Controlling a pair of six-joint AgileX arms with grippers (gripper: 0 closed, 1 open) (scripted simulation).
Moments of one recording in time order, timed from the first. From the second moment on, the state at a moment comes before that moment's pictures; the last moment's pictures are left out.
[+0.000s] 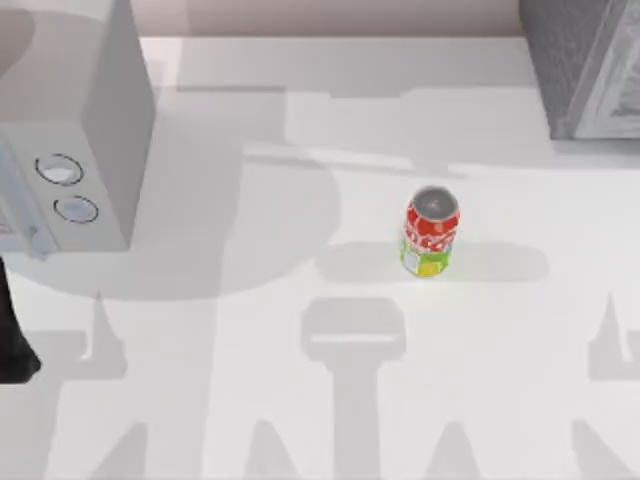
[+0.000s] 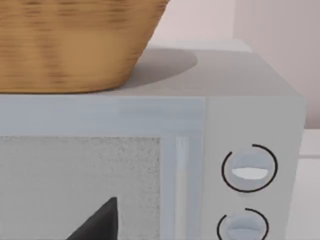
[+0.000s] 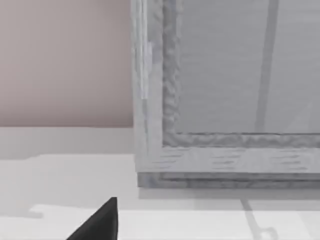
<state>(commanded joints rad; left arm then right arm) 0.00 0.00 0.00 0.00 0.00 0.00 0.00 0.00 0.00 0.00 0.00 0.00</state>
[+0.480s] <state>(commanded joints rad) 0.00 0.00 0.00 0.00 0.00 0.00 0.07 0.20 0.05 0.15 0.07 0.00</state>
